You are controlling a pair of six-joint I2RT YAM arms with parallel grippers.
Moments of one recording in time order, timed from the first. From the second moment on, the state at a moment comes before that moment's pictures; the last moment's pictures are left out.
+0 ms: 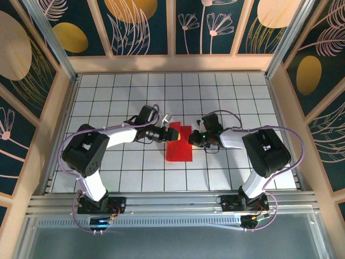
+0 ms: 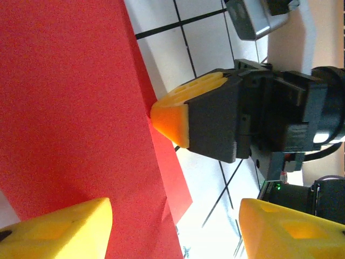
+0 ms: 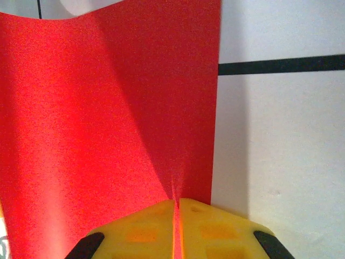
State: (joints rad) left arm -0.56 1.78 0.95 -0.03 0.75 -0.57; right arm 0.49 1.68 0.72 0.00 -0.43 0.64
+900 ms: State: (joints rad) left arm -0.57 1.83 0.98 -0.02 0.69 -0.58; right arm 0.41 1.51 0.64 0.13 -0.58 0.72
